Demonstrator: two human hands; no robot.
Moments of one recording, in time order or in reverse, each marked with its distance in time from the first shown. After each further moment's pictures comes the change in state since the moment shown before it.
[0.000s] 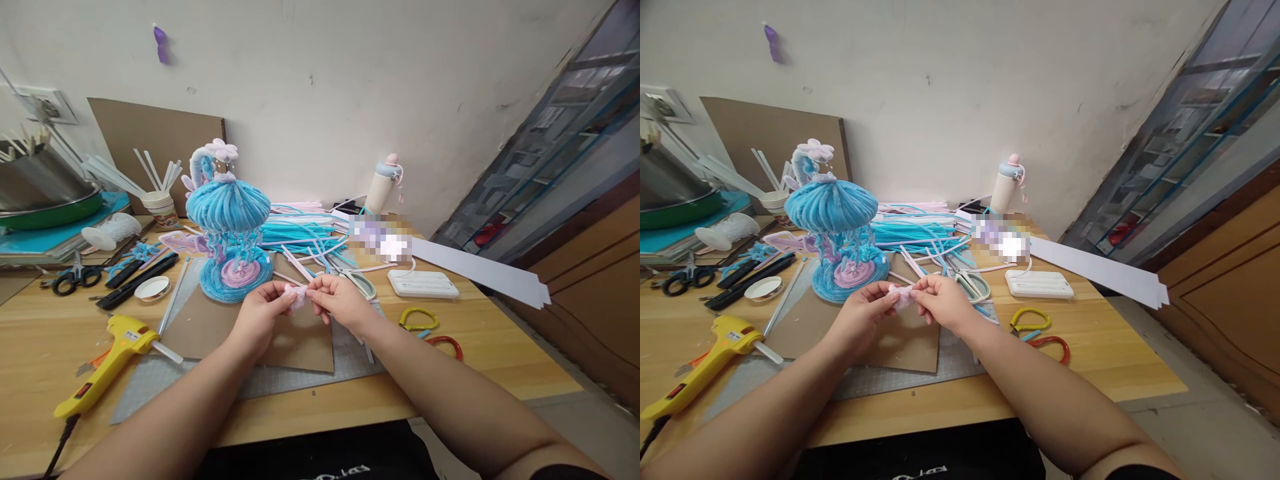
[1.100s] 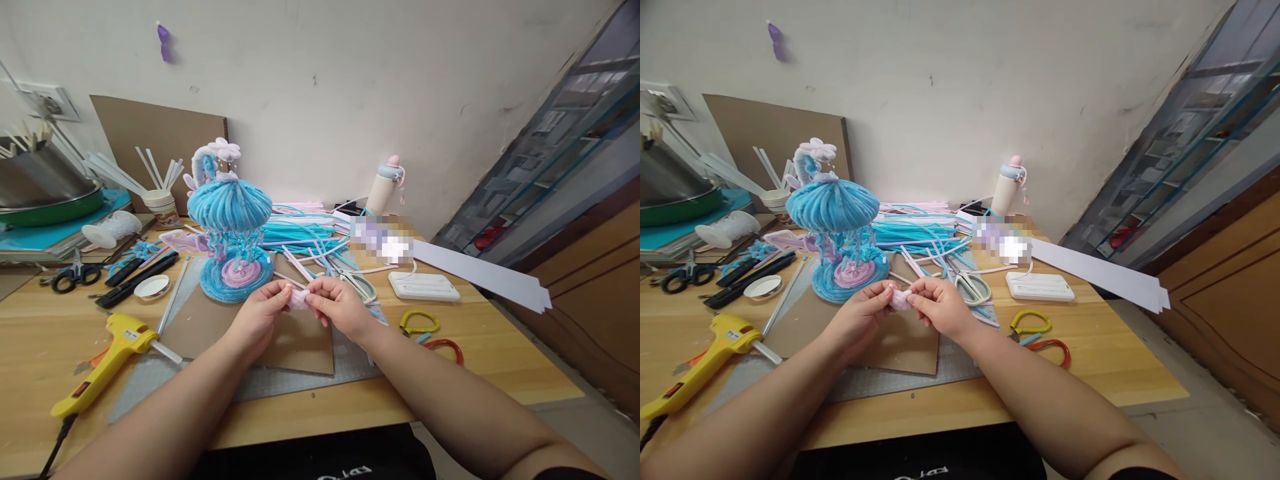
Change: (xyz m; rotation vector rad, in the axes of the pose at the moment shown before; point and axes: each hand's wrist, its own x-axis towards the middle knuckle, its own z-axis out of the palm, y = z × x) left_hand 0.002 0.003 -0.002 -0.100 -0.123 -0.045; right_hand 0.000 0.006 0.003 0.092 -0.028 -0.148
